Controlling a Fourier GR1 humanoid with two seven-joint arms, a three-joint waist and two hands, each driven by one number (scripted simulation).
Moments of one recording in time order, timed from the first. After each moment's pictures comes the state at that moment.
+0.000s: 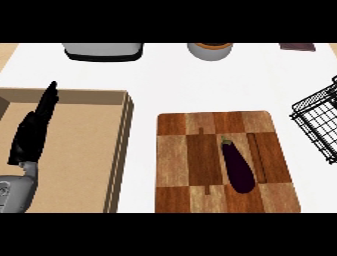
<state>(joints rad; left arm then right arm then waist) -0.19 0.32 -0.01 -1.41 -0.10 0.14 0.05 -0.13 -0.95 -0.34 -1.88 0.26 0.21 -0.02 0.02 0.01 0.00</state>
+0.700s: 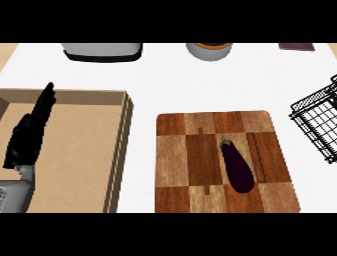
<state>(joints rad) -0.16 0.31 0.01 -1.46 -0.12 0.12 0.07 -0.42 -0.97 -0.22 -1.25 0.46 0.18 -0.44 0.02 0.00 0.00</state>
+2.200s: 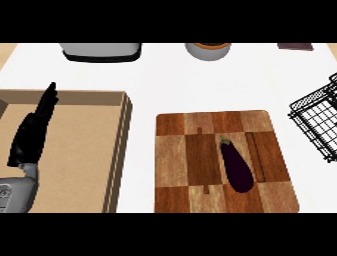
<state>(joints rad) -0.17 0.27 0.04 -1.43 -0.16 0.10 0.06 -0.74 -1.04 -0.41 -0.56 0.31 0.48 -0.50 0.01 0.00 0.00</state>
